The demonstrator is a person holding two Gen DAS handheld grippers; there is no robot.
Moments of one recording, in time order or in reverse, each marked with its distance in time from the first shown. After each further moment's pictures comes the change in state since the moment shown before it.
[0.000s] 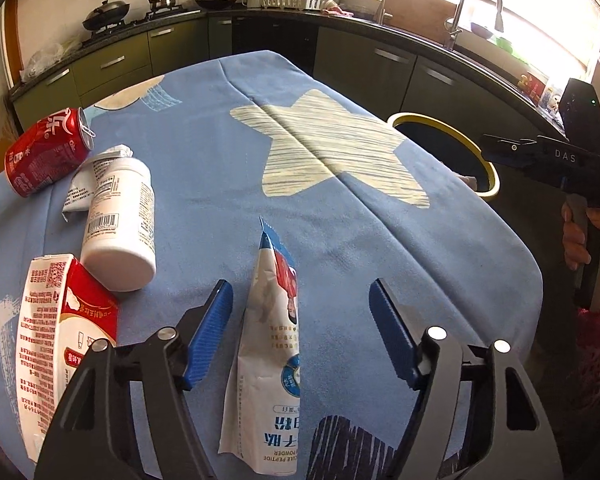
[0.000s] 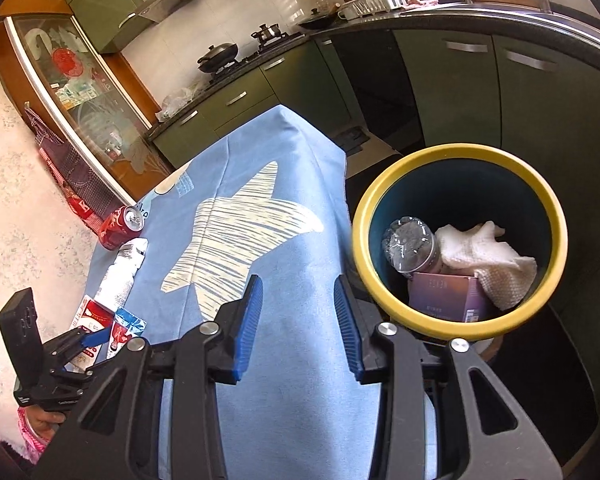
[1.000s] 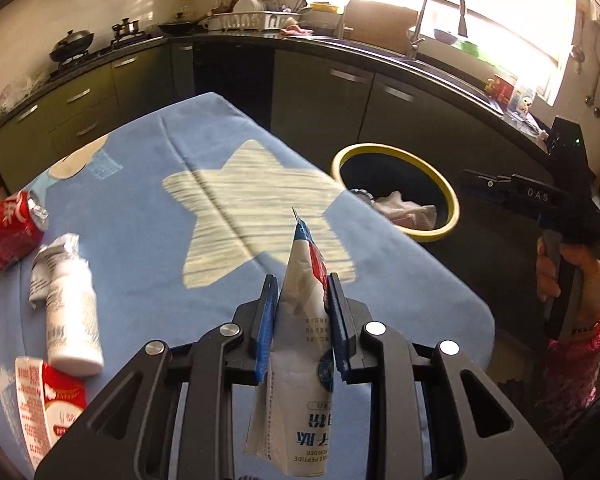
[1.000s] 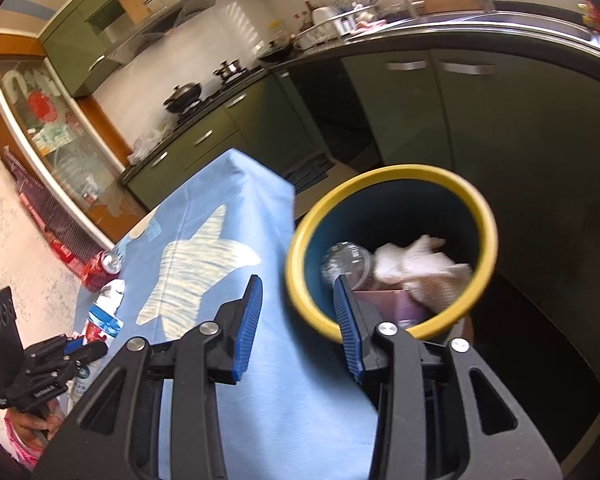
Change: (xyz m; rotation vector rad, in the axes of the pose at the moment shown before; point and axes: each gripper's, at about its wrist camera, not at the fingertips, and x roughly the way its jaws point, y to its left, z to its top) left arm -0.011 -0.065 0.064 0.099 -0.063 -0.093; right arm -0.049 -0.055 0.002 0.113 -0.130 -0.095
